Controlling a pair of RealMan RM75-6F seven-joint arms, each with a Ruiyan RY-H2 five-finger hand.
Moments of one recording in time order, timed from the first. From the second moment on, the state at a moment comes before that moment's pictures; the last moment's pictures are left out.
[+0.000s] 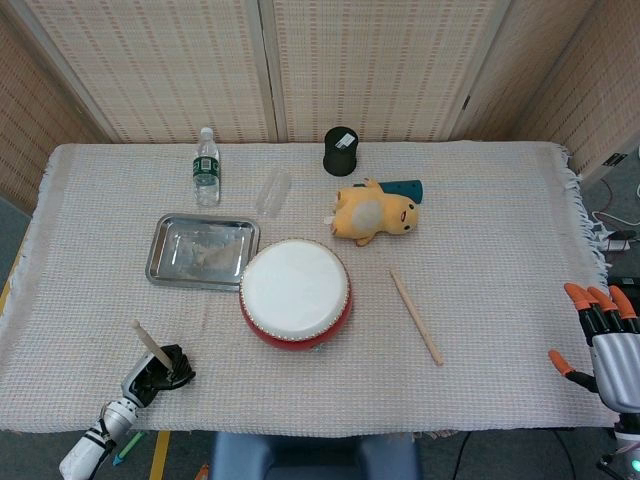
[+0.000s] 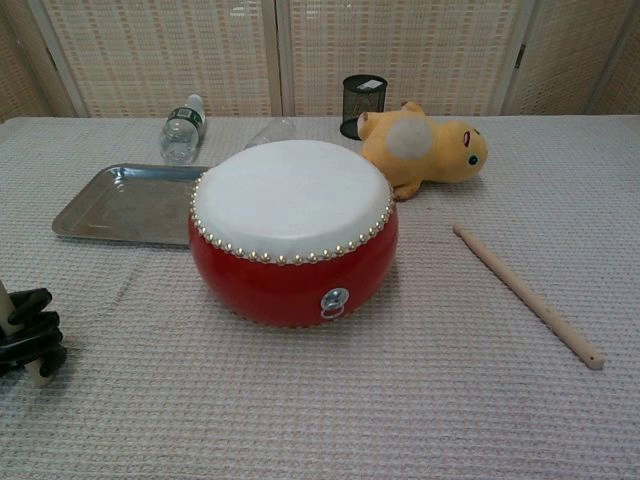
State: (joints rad) left arm -0.35 -1.57 0.16 -1.11 1.62 1.18 -1.79; right arm 0.01 -1.05 0.05 -1.67 -1.58 1.58 -0.03
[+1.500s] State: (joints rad) left arm -0.43 -1.39 -0.05 -1.33 1.53 1.20 -0.71; right arm 0.03 -1.01 0.07 -1.68 -1.62 1.61 -0.04
